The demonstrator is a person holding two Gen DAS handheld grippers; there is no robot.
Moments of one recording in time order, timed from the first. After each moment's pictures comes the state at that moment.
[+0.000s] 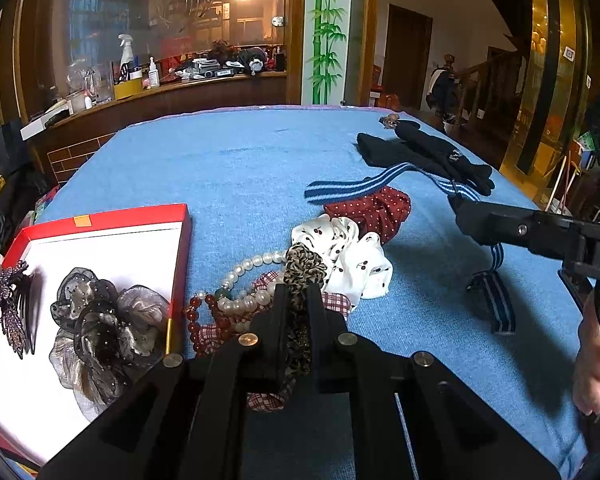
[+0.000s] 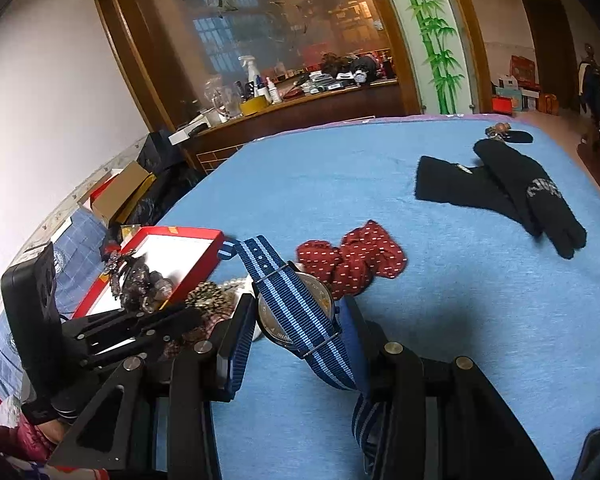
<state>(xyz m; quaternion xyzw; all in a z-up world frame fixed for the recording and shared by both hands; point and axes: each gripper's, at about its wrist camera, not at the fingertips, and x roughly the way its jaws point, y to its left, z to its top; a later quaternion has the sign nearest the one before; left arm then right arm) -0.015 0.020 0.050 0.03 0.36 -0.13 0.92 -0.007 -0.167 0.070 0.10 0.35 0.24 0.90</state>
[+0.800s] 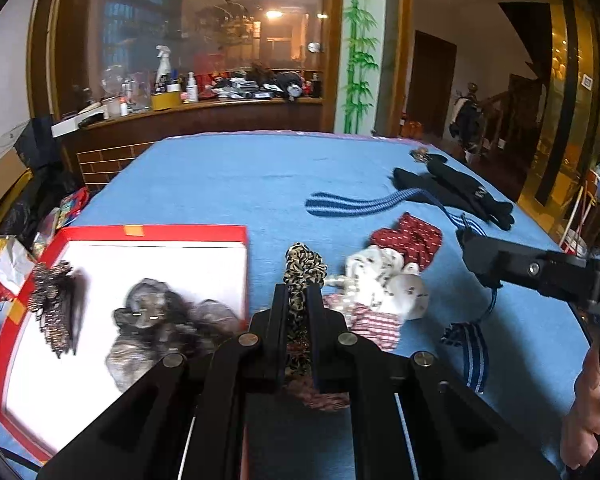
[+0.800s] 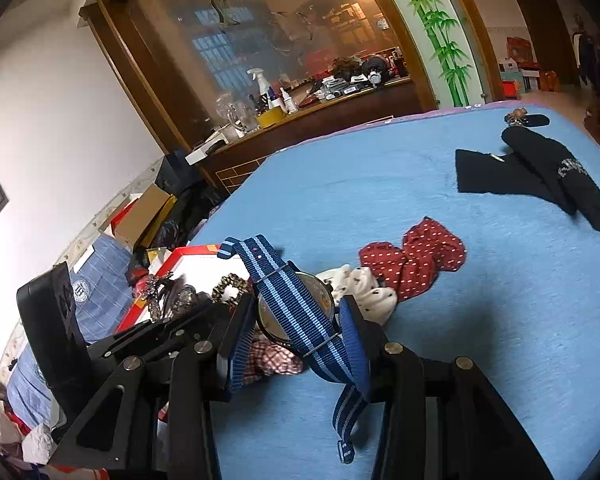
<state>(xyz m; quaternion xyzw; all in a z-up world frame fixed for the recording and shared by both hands) -0.024 0.064 0.070 0.01 0.32 -0.08 0.95 -0.016 -0.126 0.077 0.16 0.34 0.25 0.89</state>
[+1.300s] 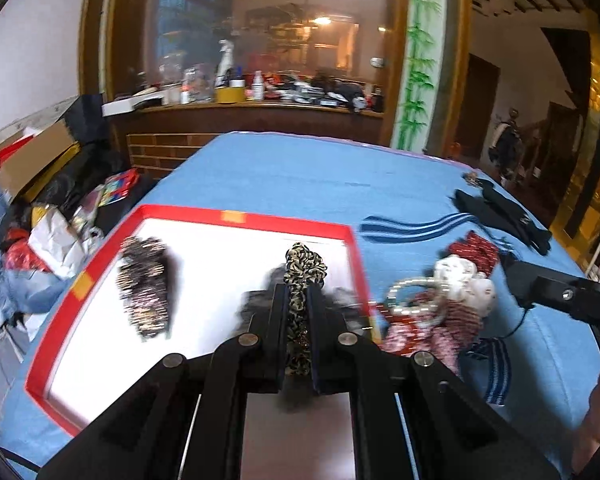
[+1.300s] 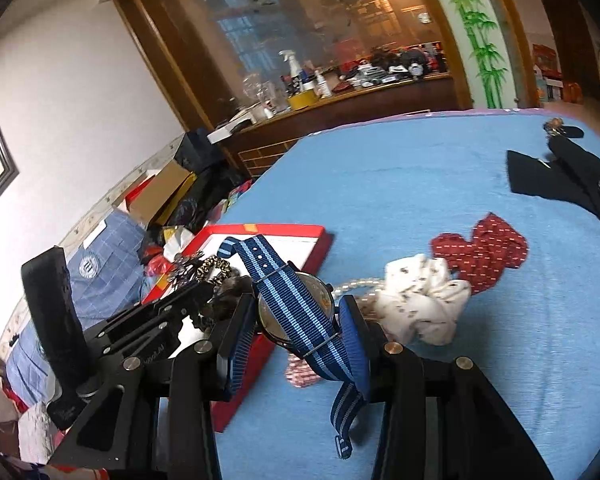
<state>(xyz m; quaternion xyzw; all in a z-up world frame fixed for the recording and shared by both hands) -0.045 0.155 0.075 -0.03 0.31 0.00 0.95 -0.022 -0.059 0.085 0.12 0.35 0.29 0.88</state>
